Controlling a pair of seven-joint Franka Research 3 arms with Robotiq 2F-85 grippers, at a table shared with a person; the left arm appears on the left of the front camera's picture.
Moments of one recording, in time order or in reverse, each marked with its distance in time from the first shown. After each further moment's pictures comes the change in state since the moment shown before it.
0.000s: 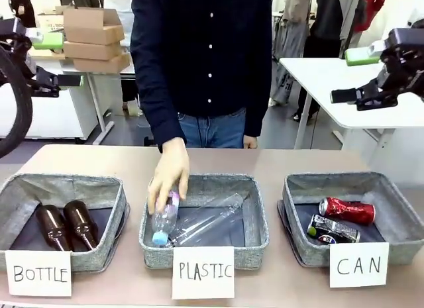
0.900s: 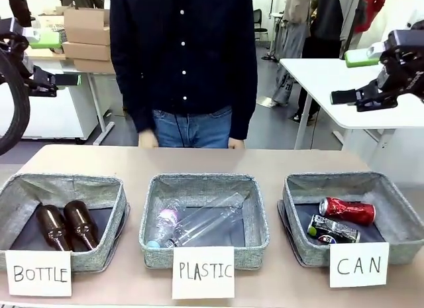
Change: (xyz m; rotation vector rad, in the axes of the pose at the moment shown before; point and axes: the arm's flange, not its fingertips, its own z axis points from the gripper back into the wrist) left arm 0.001 0.000 0.005 -0.002 -0.005 0.000; right arm 0.000 -0.001 0.000 -0.001 0.003 -0.001
